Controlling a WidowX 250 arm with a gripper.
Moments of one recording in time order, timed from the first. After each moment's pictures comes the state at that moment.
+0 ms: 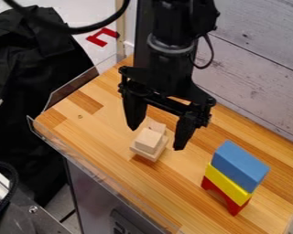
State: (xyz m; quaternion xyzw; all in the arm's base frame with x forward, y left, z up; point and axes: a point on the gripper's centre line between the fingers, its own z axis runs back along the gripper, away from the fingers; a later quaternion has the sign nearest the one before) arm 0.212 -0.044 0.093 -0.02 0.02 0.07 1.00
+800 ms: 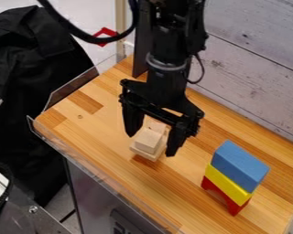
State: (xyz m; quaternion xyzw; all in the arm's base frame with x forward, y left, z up) arm 0.225 -0.027 0.058 -0.02 0.04 0.04 1.00
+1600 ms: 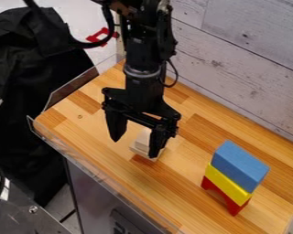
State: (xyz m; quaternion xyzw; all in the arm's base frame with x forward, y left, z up) arm 0.222 -0.007 0.037 -0.03 0.04 0.07 1.00
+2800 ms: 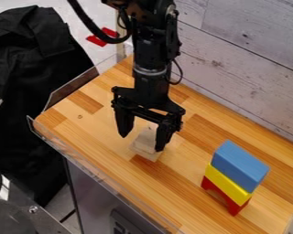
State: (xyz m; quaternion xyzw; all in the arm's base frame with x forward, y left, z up) arm 0.244 0.001 0.019 -0.04 0.07 0.08 0.99
